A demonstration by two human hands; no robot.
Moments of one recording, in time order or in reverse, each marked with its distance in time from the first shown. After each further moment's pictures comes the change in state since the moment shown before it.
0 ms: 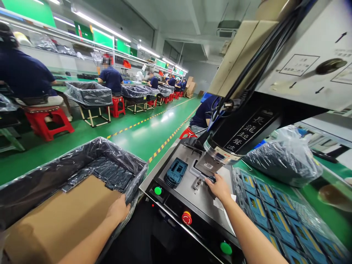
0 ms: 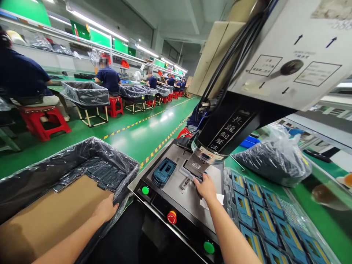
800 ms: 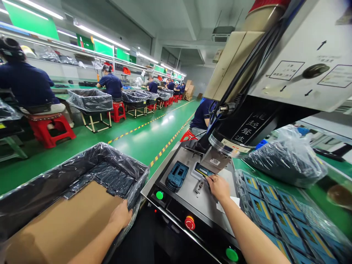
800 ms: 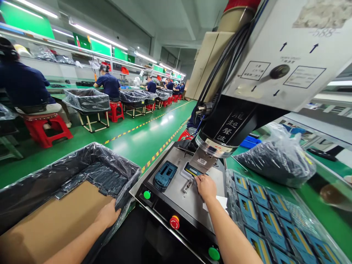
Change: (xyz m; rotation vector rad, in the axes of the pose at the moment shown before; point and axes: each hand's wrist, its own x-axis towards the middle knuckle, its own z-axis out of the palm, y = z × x) left_hand 0.003 0.001 0.000 -0.034 0.024 0.014; right_hand 0.007 -0.014 -0.003 -0.226 -0.011 -0.182
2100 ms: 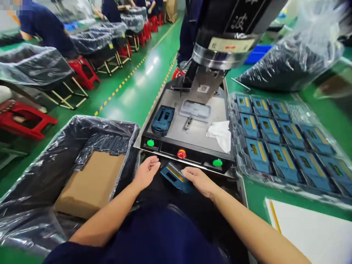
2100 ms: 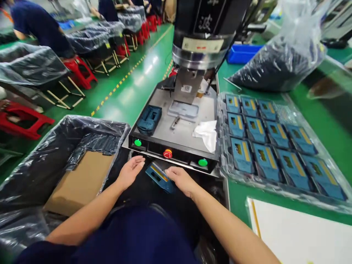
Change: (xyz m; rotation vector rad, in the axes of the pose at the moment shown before) left_hand -0.092 0.091 0.001 -0.821 -0.250 0.372; right_hand -0.226 -0.122 -0.033 1.418 -0.723 0.449
